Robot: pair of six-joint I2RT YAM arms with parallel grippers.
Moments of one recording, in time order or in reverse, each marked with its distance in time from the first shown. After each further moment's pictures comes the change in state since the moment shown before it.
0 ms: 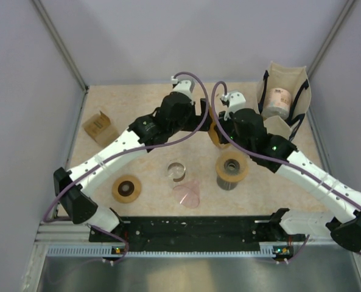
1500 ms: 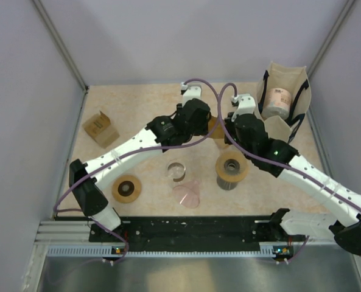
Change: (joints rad) left arm -0.097 0.135 0.119 -0.180 -0.330 -0.072; right arm 0.013 -0.041 -0.062 0.007 0.216 0.082
